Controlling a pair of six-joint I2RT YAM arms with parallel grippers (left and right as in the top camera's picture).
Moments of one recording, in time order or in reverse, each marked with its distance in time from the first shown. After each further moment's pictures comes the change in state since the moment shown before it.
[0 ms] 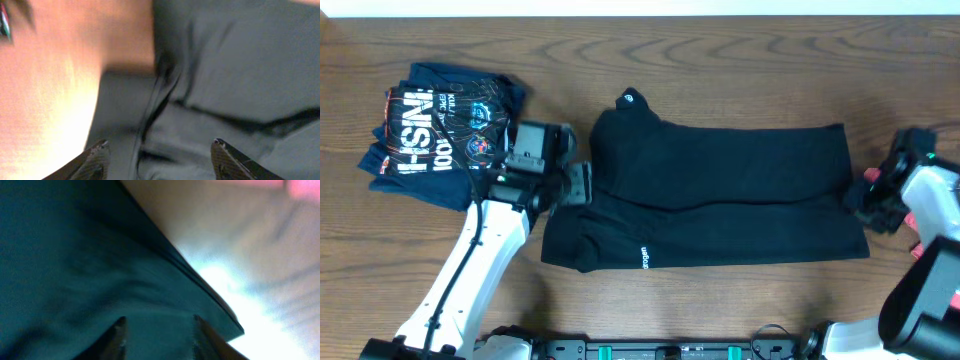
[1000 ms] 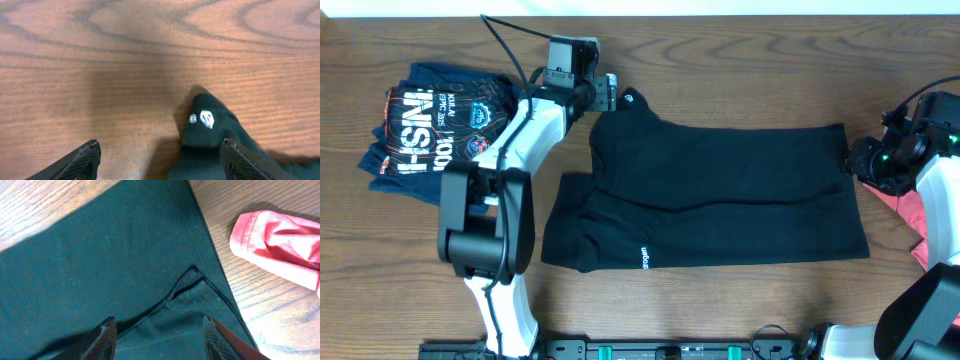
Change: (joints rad) left arm 0.023 0.702 0.481 0.446 0.000 0.108; right arm 0.027 -0.052 0.128 0.006 -0.187 -0.169
